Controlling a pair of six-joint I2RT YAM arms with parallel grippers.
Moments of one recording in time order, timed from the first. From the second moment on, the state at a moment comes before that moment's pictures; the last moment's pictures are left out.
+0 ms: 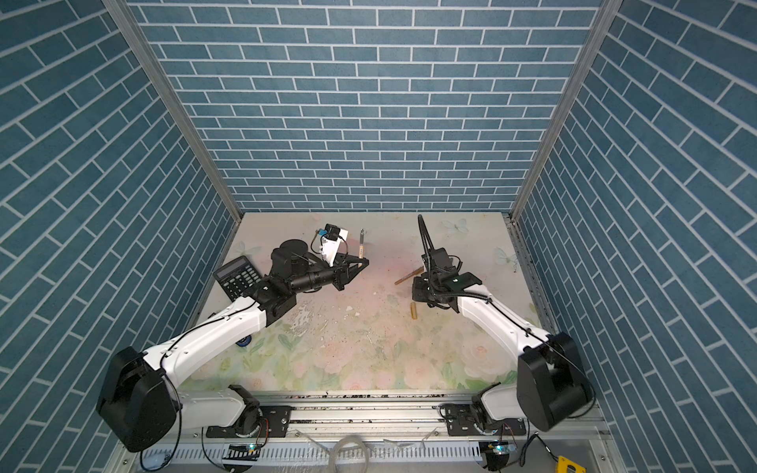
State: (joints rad) left arm -0.60 1.30 0.95 0.13 0.48 -0.34; right arm 0.50 1.43 0.97 -0.58 -0.11 0.47
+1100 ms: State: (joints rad) left arm -0.61 1.29 0.95 0.12 0.49 -0.35; right arm 0.48 1.79 1.08 -0.64 -0.18 0.31
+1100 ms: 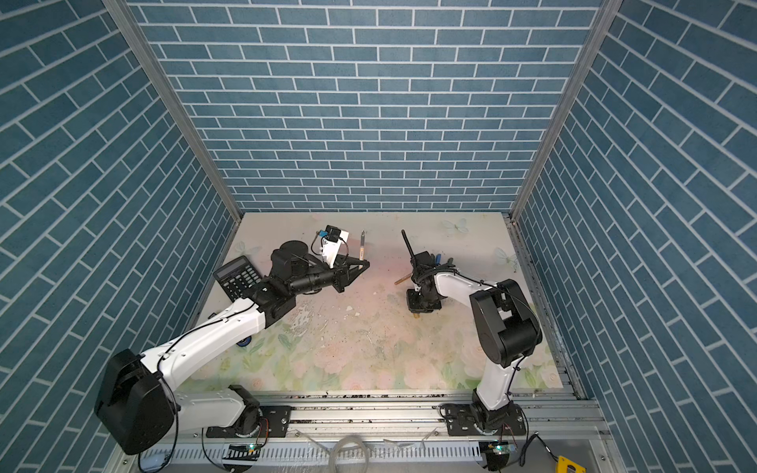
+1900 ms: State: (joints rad) left arm -0.61 1.29 0.93 0.13 0.47 -0.33; right arm 0.54 1.48 1.04 -0.52 -0.14 0.33
